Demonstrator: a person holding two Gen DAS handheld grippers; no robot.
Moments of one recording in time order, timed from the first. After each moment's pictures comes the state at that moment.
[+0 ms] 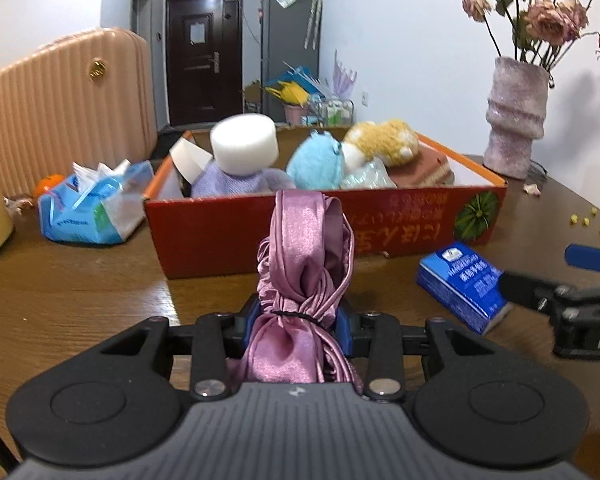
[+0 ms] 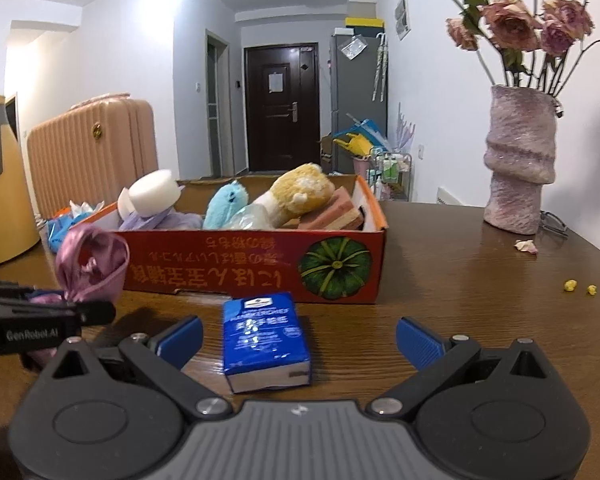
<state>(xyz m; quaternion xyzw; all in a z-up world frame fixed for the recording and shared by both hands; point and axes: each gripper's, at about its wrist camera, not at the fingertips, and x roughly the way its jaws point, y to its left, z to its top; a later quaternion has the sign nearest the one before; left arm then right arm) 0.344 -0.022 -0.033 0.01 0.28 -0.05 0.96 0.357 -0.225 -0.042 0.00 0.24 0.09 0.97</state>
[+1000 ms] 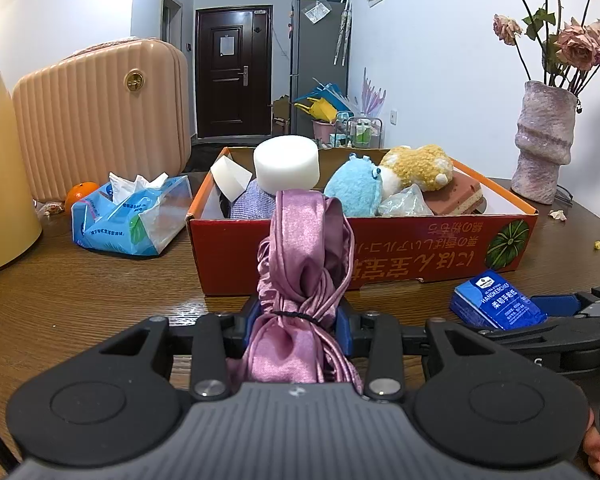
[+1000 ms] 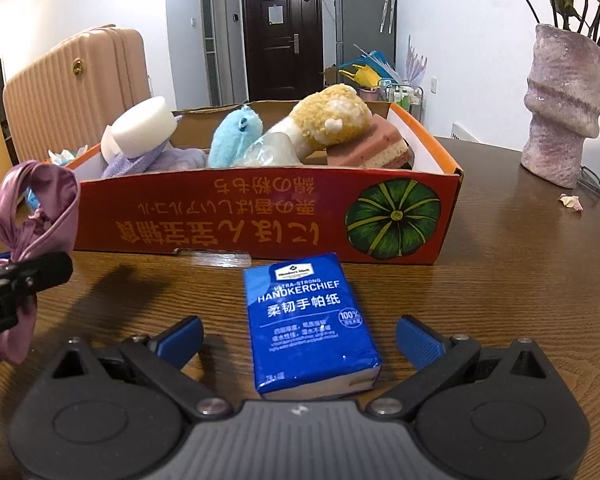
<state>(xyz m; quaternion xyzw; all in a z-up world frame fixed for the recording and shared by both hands) 0.347 -0.007 -0.027 0.00 0.26 -0.01 0.97 0.414 -0.189 -0.064 0.00 0.34 0.09 0.94</state>
